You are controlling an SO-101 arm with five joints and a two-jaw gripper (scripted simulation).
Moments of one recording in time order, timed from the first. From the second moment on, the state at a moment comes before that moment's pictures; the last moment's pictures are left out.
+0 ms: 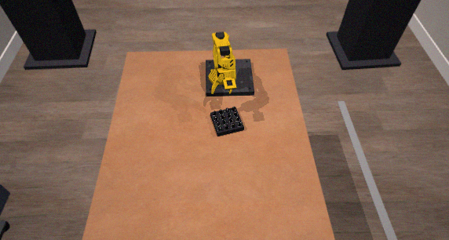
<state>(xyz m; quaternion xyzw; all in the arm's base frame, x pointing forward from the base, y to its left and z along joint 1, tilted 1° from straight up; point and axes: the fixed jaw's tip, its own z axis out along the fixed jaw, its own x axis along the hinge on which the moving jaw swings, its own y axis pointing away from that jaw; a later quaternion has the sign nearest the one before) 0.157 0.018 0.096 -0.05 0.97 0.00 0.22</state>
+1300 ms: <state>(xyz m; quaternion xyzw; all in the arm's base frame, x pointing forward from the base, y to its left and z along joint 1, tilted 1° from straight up) 0.176 0.019 0.096 -0.05 0.98 0.00 0.21</state>
